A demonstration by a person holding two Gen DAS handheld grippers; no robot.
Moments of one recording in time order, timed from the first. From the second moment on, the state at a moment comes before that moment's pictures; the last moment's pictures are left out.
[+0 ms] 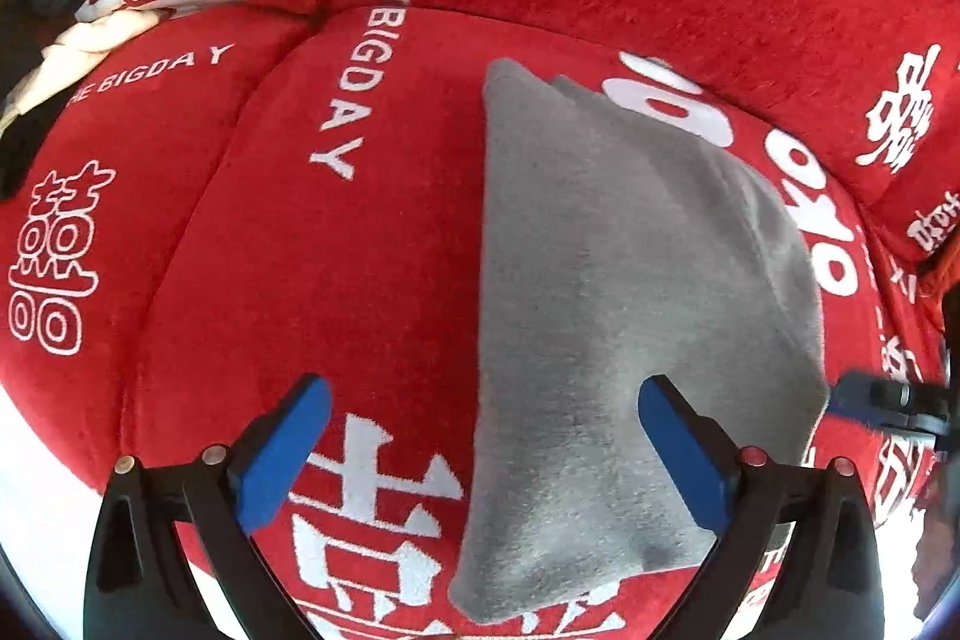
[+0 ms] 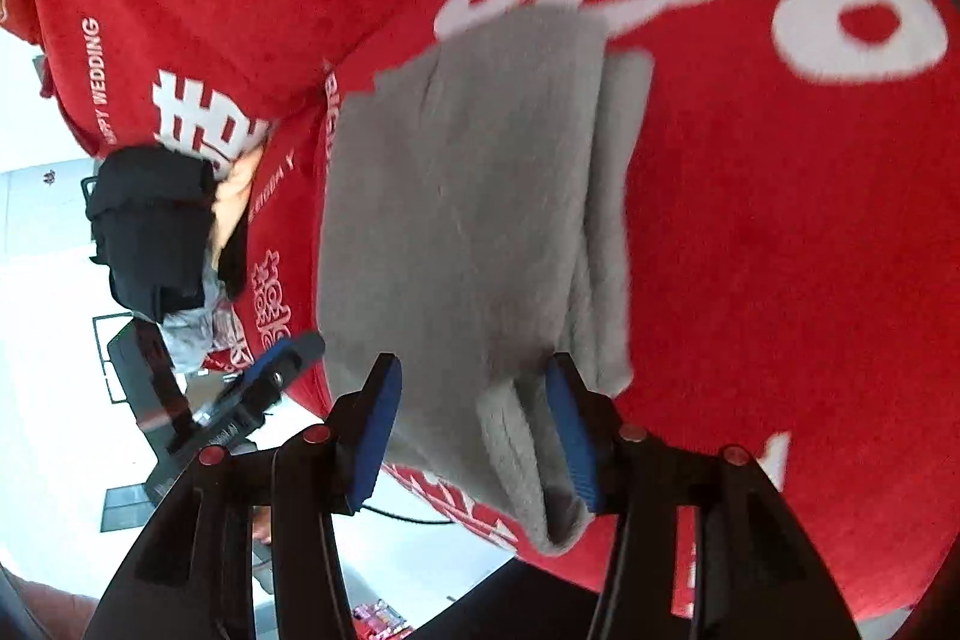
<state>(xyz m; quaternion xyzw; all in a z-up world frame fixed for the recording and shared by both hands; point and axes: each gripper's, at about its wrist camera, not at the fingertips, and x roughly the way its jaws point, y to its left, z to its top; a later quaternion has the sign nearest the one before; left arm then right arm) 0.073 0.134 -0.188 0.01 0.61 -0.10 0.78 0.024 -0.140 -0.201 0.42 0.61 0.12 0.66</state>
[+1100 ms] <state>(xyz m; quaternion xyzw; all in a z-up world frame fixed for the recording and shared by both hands) 0.028 0.114 -0.163 0.06 0.66 -0.12 0.74 -0.017 -0.125 -0.169 0.31 0.65 0.02 0.69</state>
